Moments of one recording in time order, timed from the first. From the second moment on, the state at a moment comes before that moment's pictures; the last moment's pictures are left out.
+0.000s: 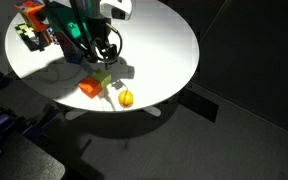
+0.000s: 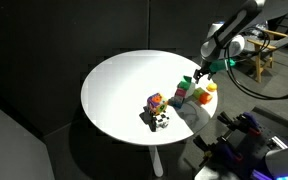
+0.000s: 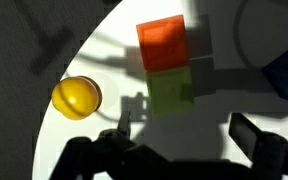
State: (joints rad) arm -0.19 0.45 -0.15 -2.25 0.06 2.62 -0.06
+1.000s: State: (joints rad) arm -0.19 0.58 -0.15 -2.23 0.01 2.75 -0.11
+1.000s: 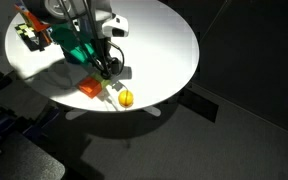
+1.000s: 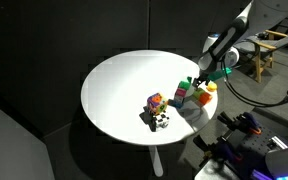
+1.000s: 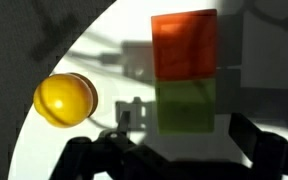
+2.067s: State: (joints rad) arm -0.19 0.66 -0.14 -2.18 0.01 2.76 -0.13
